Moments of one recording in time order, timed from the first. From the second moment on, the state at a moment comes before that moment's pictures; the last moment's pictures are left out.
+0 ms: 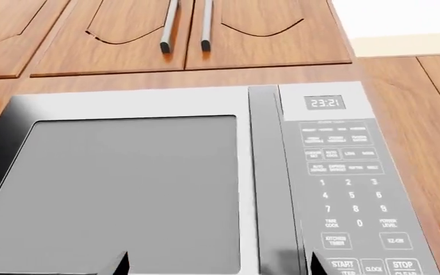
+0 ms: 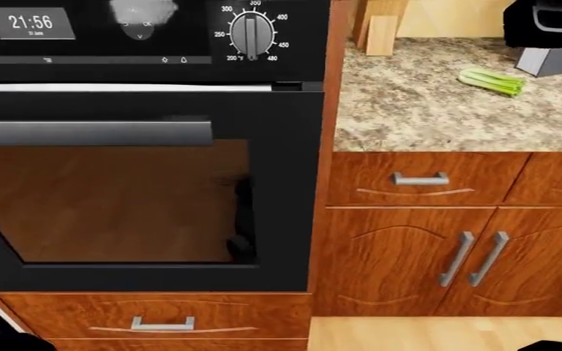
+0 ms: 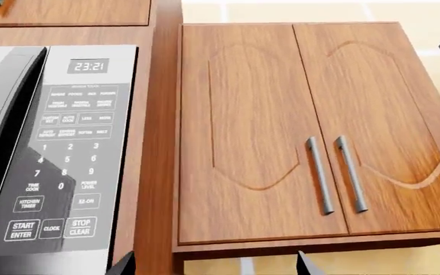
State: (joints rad) left arm -1.03 -0.34 -0.19 0.96 -0.54 -1.03 -0.30; right arm 1.01 0.36 0.22 -1.00 0.82 1.13 0.54
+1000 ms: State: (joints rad) left arm -1.63 -0.37 0.12 0.24 -0.50 -1.03 -0.21; right arm 1.03 0.42 0.23 -1.02 0.97 1.11 0.66
